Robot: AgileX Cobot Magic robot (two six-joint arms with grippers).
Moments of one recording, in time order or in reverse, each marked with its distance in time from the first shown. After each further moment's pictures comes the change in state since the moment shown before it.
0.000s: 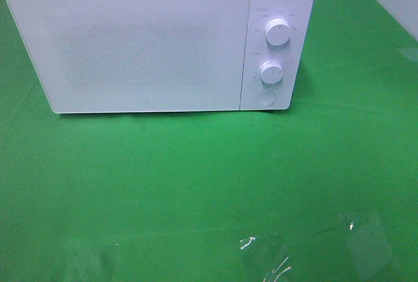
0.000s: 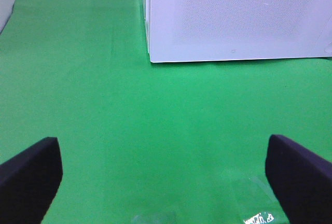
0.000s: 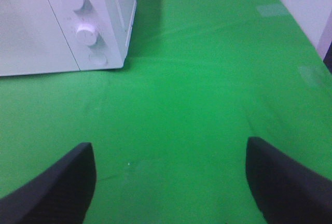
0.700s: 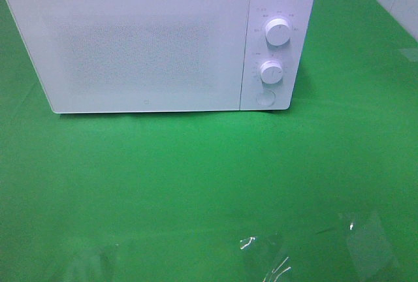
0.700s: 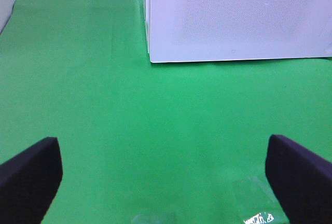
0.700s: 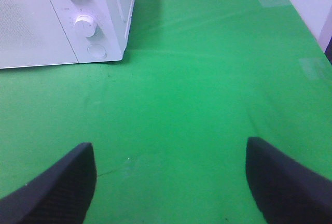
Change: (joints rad) left arm 0.000 0.000 0.000 0.000 0.000 0.000; right arm 0.000 0.000 0.002 0.001 0.005 0.000
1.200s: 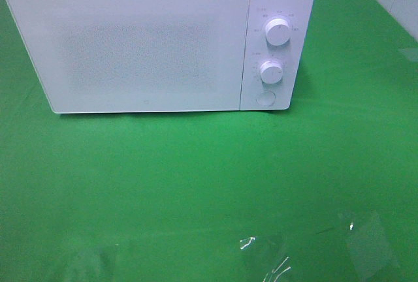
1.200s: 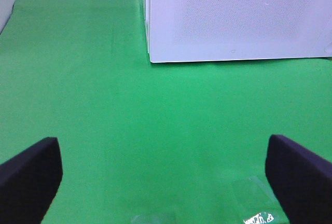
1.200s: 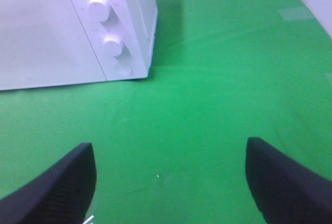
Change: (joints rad) left arm 0.000 0.000 0.000 0.000 0.000 0.000; right arm 0.000 0.006 -0.027 0.074 -0.028 0.000
